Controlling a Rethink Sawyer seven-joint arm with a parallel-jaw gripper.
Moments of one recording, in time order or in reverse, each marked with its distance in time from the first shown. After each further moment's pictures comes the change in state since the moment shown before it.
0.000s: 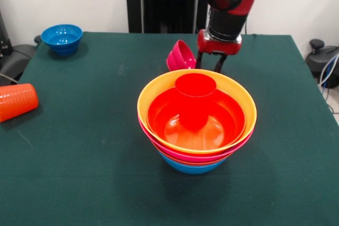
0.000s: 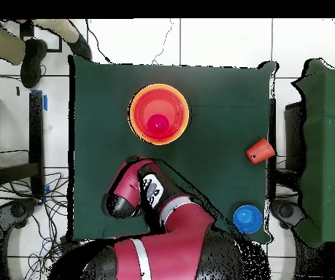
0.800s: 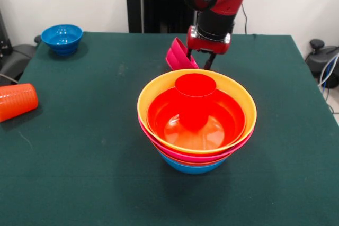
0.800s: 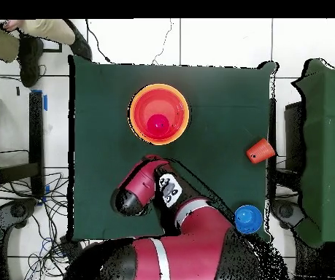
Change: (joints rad) arm -0.053 -0.003 -0.035 0.000 0.096 0.002 0.000
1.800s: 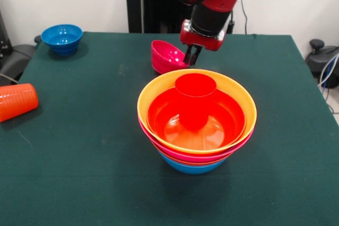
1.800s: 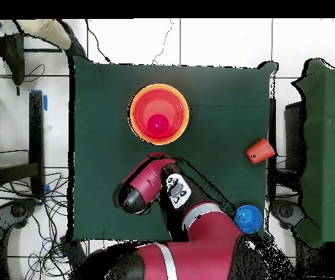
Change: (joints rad) arm -0.019 -0.030 -0.010 -0.001 0.049 0.065 0.000
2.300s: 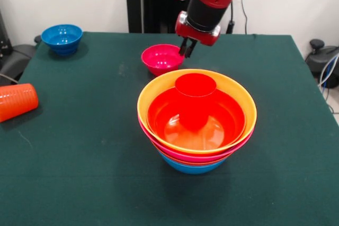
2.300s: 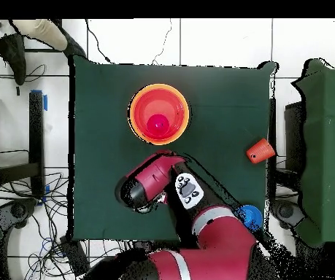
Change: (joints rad) arm -0.040 -0.034 0.009 0.000 0.094 0.109 0.000
